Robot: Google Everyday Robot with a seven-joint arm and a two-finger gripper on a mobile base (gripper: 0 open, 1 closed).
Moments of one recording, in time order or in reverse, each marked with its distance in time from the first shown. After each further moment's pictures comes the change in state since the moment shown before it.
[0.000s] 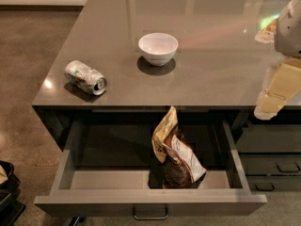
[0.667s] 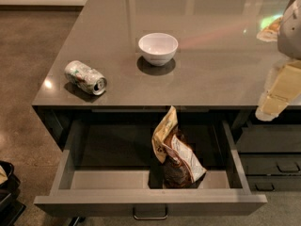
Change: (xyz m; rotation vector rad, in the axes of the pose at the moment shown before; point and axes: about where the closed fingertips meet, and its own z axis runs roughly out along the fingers) arm -0.002 0.002 -0.003 0.026 -0.017 -0.016
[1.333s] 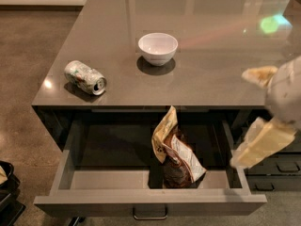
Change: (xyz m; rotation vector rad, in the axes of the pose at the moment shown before) arm -0.011 0.073 0.037 0.022 -0.210 0.047
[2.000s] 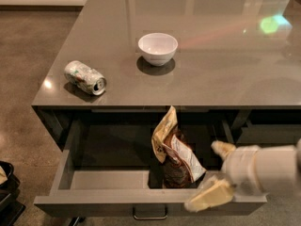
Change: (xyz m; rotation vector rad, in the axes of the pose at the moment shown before) arm 0.038 0.087 0.158 -0.165 -0.284 0.386
